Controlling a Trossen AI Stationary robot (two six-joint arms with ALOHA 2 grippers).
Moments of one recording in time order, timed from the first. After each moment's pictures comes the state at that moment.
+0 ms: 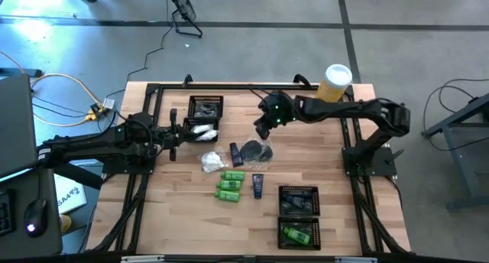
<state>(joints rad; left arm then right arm) 0.24 0.38 0.32 -0.08 0.14 0.78 -0.29 1.60 1.11 -0.22 -0.13 0.40</state>
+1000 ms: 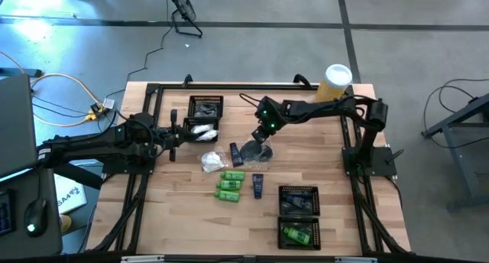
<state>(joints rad) 0.24 0.38 0.32 -0.11 0.14 0.78 -0.34 1.83 1.11 -0.25 -0.29 0.53</state>
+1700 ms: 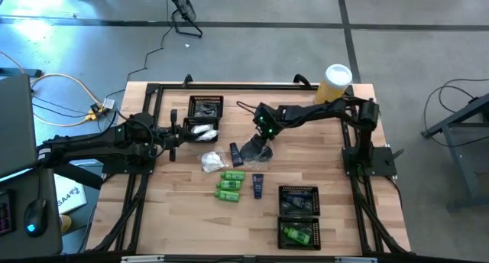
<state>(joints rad) 0.24 0.38 0.32 -0.11 0.14 0.78 -0.31 1.90 1.11 -0.24 -0.28 0.53</state>
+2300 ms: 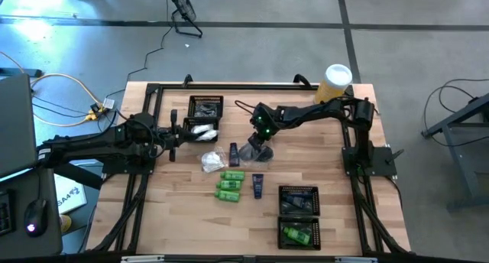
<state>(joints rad) 0.24 0.38 0.32 -0.12 0.14 0.78 -0.32 1.96 1.11 -0.12 -0.34 0.52</state>
